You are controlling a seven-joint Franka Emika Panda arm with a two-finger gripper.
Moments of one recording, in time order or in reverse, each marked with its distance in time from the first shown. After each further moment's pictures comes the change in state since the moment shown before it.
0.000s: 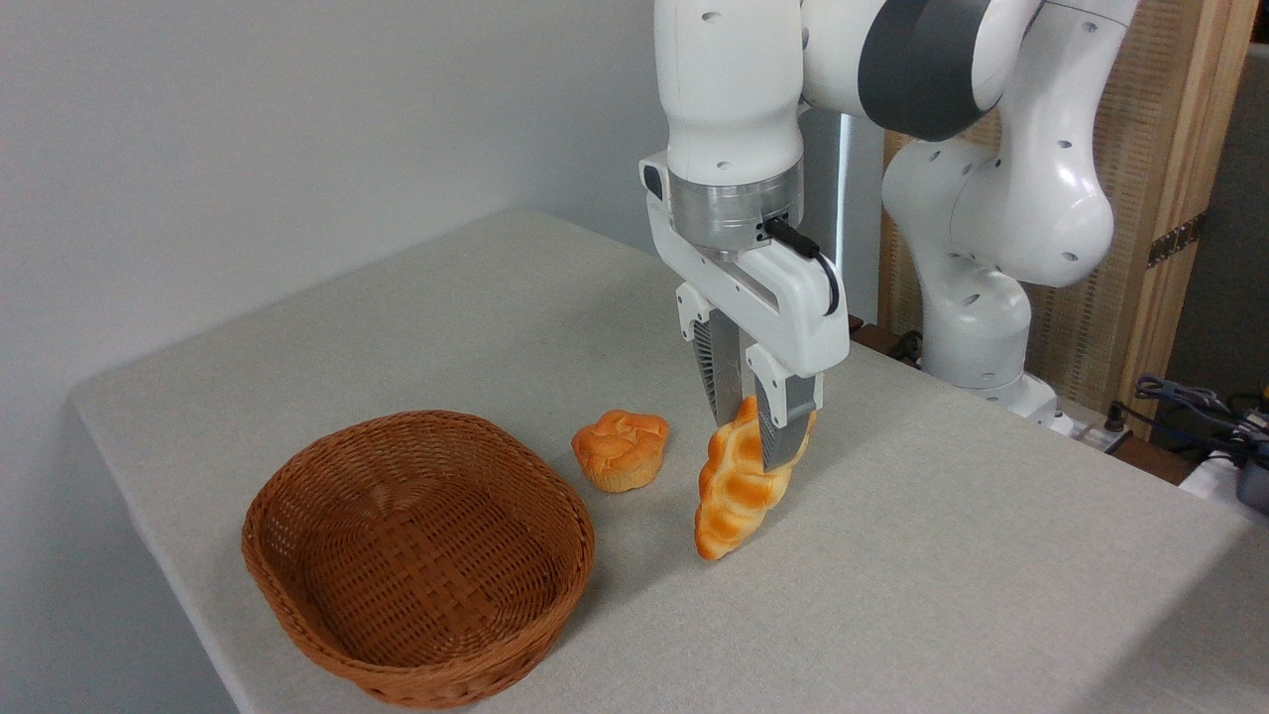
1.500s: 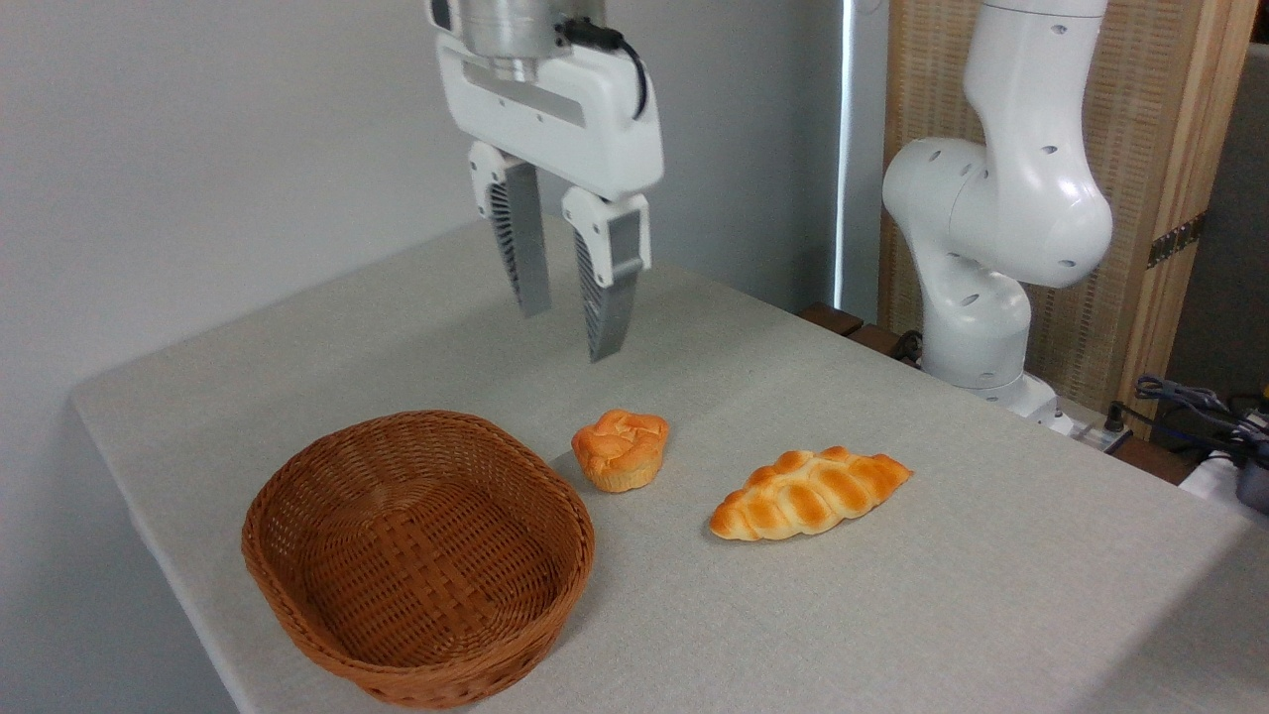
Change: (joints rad) arm -0.019 0.254 -0.155 0.543 -0.071 -0.194 -0.322
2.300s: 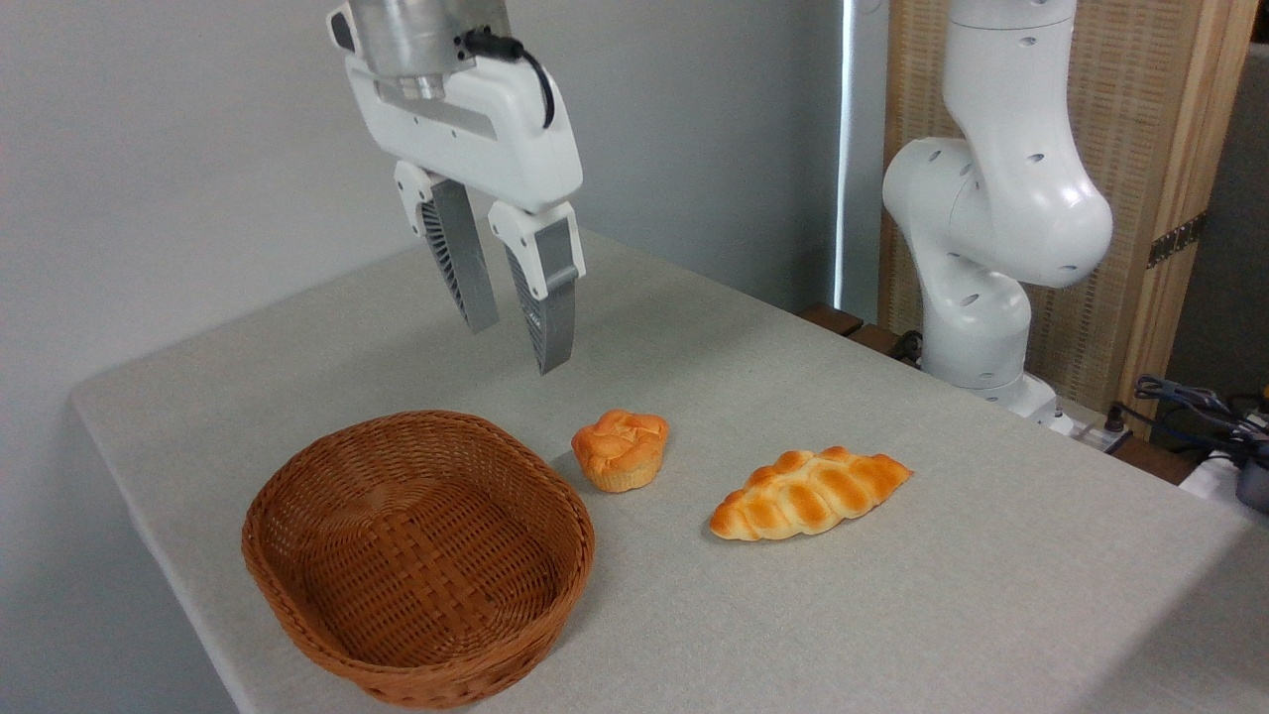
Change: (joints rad) arm 0.001 0.194 -0.018 0.224 0.000 -0.113 -0.064
